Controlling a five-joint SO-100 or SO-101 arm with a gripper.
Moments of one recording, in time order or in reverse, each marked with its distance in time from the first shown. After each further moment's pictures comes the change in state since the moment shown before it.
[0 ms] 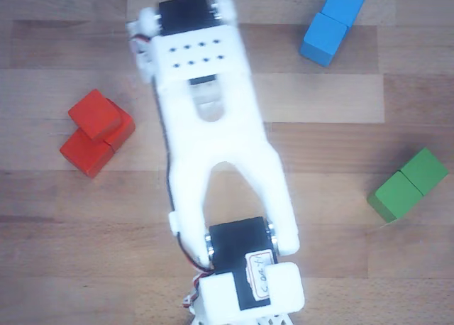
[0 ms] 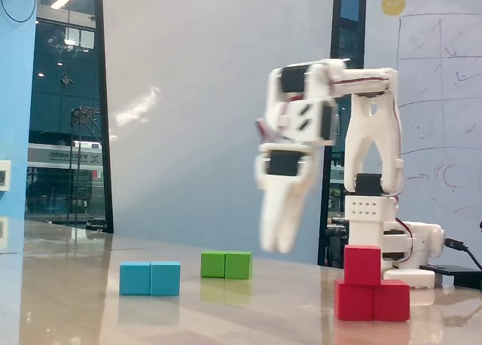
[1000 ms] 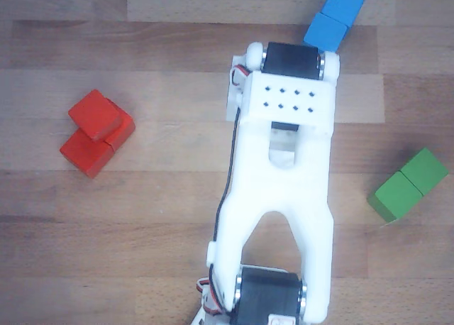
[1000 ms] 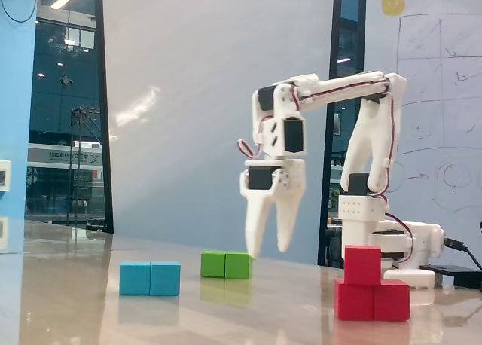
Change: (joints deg) arm 17.1 16.0 21.0 3.2 -0.2
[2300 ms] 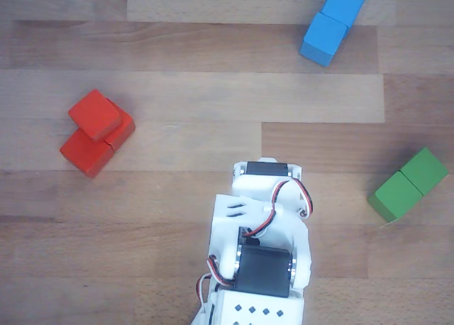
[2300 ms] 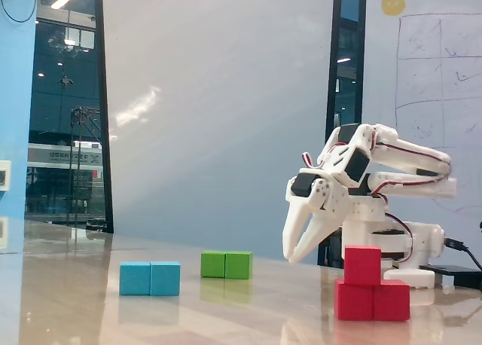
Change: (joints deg) arm 0.0 77.0 50.8 -10.5 16.9
